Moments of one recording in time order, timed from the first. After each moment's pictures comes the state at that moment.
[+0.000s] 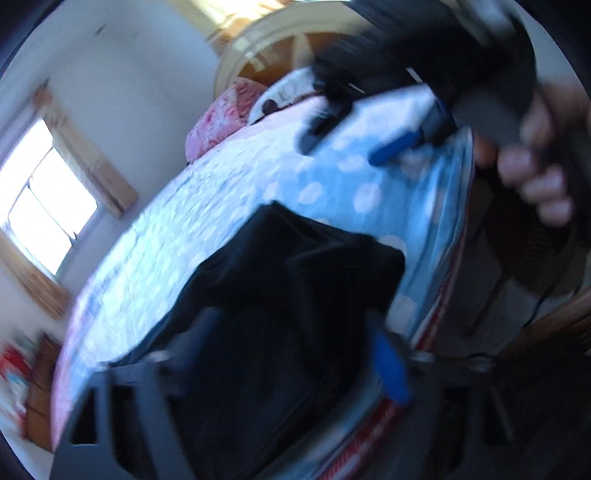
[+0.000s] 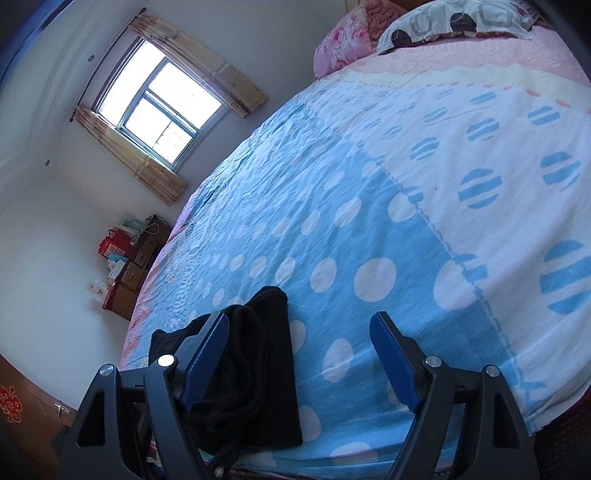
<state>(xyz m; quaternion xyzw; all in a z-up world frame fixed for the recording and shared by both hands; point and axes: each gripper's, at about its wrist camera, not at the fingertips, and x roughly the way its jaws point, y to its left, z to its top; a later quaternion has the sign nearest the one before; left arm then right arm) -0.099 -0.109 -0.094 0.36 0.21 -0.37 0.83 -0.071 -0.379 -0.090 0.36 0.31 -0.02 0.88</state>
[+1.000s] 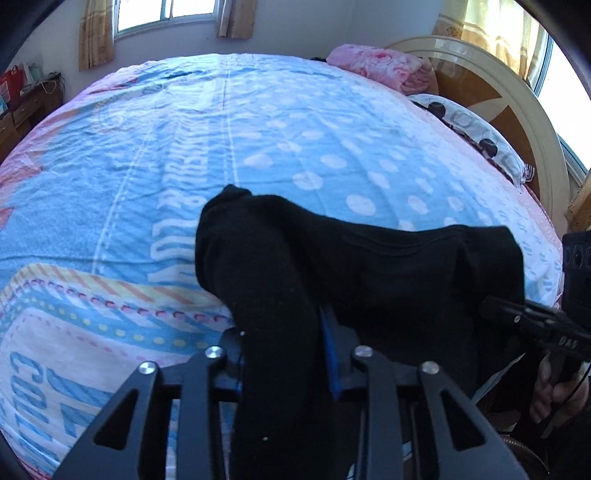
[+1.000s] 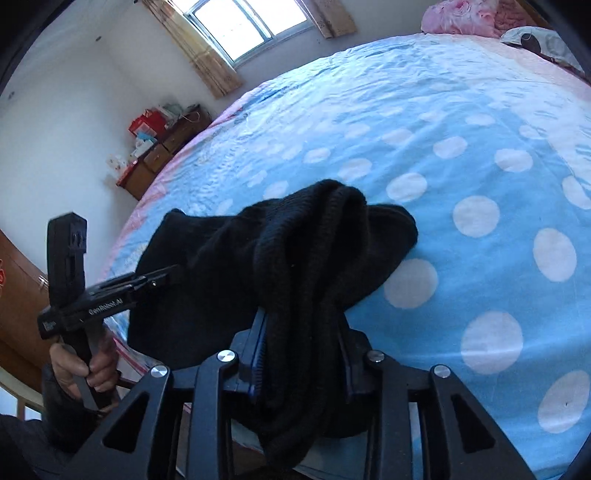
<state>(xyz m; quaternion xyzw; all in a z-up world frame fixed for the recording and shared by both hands) 0.056 0.018 -0.087 0.03 0.46 -0.24 0.85 -0.013 -0.288 -0.104 0.21 0.42 0.12 0.88</state>
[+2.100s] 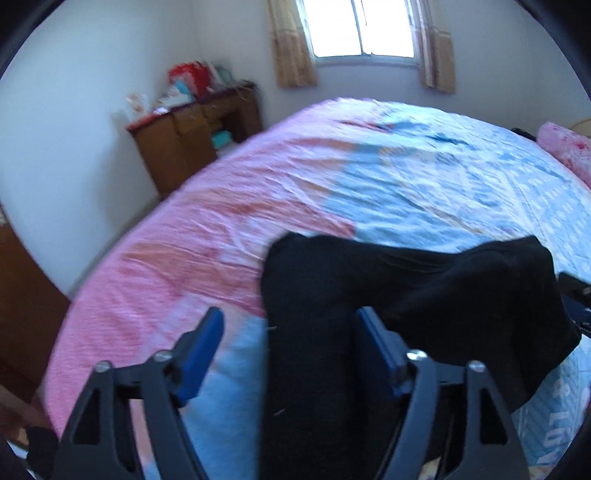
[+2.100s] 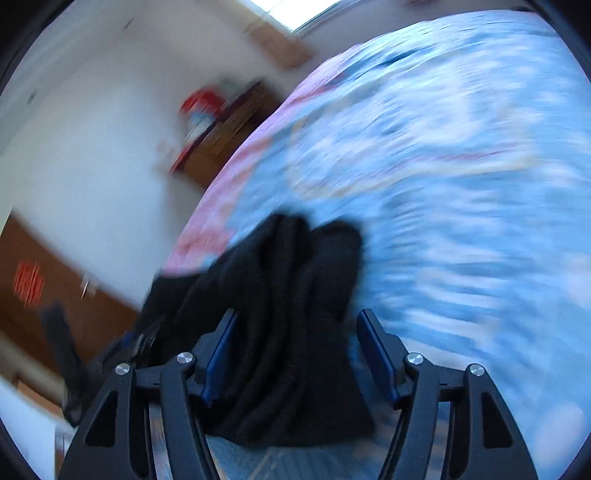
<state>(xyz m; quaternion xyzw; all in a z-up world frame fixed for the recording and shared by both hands) 0.208 0.247 -0.057 0.03 0.36 0.15 0.92 0.315 -0.065 -0.102 0.25 0.41 0.23 0.84</state>
